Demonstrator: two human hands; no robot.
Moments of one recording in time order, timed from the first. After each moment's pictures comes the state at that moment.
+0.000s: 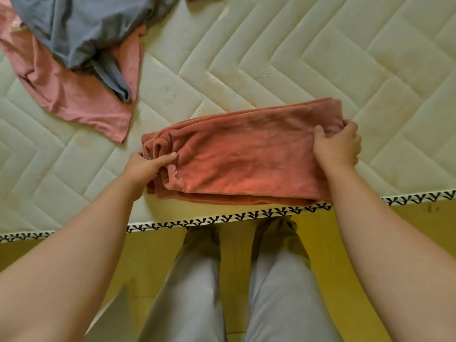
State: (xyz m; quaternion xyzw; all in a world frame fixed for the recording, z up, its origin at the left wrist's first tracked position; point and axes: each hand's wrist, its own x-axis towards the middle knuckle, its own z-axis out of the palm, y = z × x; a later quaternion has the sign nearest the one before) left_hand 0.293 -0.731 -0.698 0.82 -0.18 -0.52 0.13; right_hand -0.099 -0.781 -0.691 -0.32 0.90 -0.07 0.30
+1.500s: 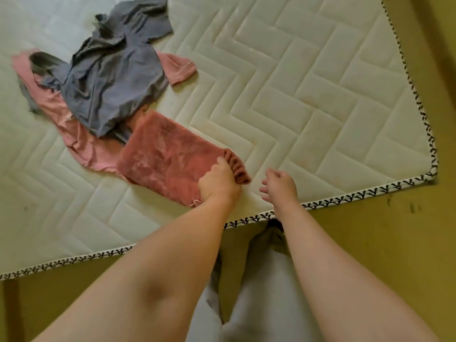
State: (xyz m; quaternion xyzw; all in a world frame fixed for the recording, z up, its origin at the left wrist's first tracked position) left_hand 0.039 -0.745 -0.554 0.75 -0.60 -0.24 -0.14; right_hand -0.094 -0.714 -0.575 -0.11 0.76 -0.26 0.58
